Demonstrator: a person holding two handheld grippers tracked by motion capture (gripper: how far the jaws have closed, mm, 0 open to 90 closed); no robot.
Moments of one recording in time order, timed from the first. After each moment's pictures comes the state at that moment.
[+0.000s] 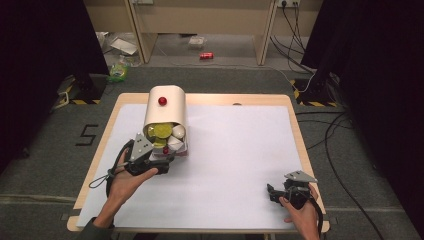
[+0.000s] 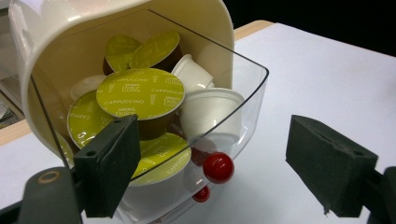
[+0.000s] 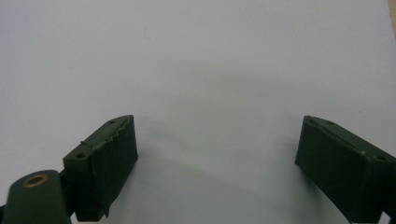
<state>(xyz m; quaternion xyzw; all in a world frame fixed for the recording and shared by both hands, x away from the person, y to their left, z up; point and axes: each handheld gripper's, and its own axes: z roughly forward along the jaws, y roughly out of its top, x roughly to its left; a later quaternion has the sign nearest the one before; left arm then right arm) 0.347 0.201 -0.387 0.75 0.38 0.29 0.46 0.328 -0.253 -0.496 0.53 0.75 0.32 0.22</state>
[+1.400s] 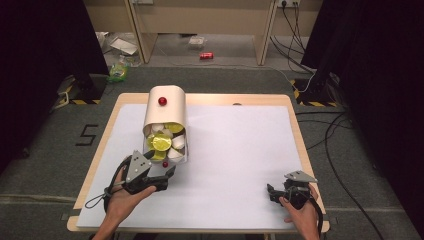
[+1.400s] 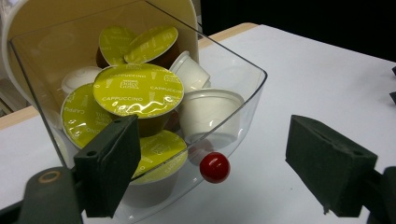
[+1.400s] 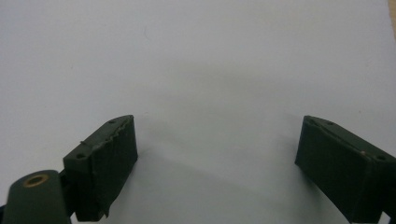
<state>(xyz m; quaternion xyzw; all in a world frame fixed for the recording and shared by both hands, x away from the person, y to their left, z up) 0.308 0.200 -0.400 0.74 0.37 0.29 0.47 0.328 -0.253 -0.496 0.53 0.75 0.32 0.23</state>
